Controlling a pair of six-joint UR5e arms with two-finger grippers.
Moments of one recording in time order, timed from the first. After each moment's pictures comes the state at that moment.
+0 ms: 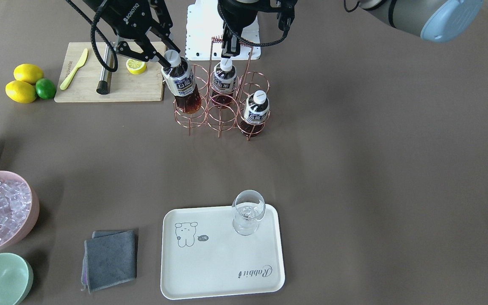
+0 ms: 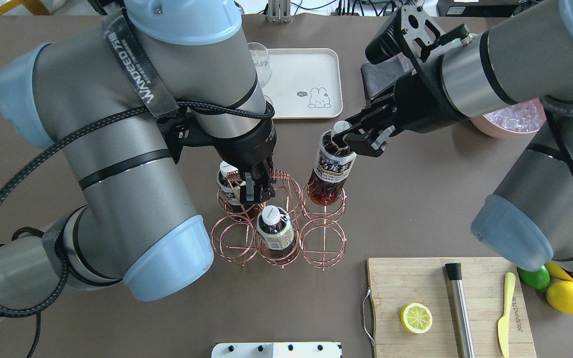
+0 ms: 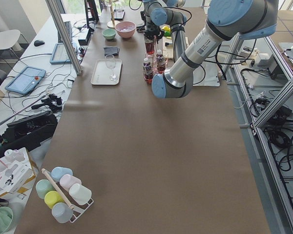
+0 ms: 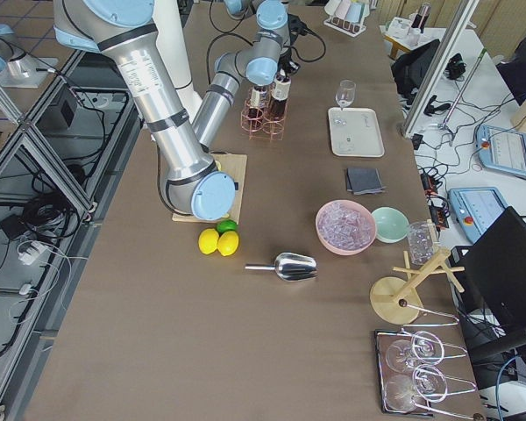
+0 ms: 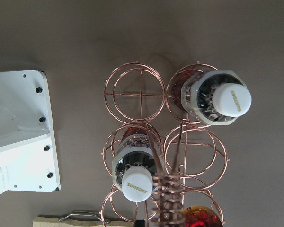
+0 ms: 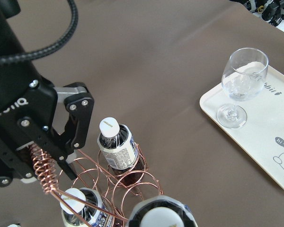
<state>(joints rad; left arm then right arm) -0.62 -2.52 -1.92 -1.11 -2.18 -2.72 0.79 -1.07 2.14 -1.36 2.19 0.36</state>
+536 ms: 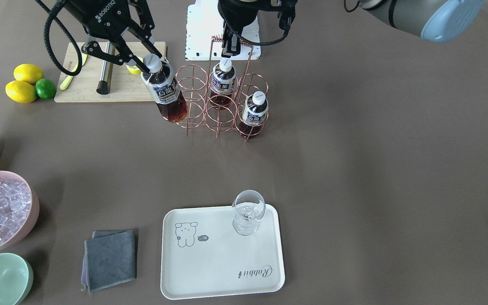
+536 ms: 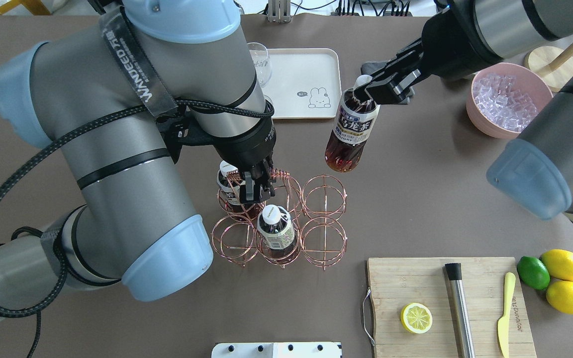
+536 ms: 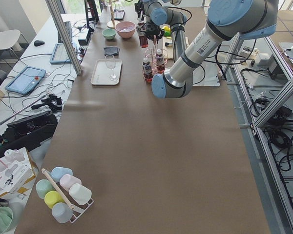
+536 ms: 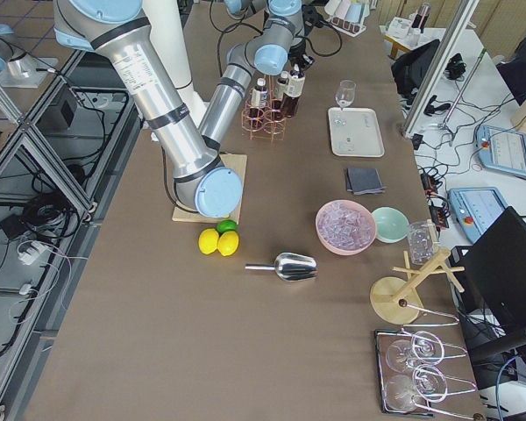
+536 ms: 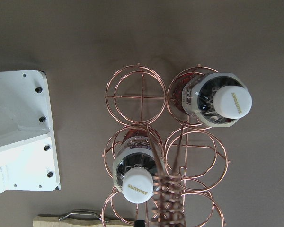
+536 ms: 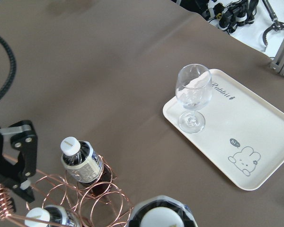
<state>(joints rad) -0.62 -2.52 -1.92 -1.11 -2.18 -2.72 0.92 -1.01 2.12 -1.46 2.25 0.36</state>
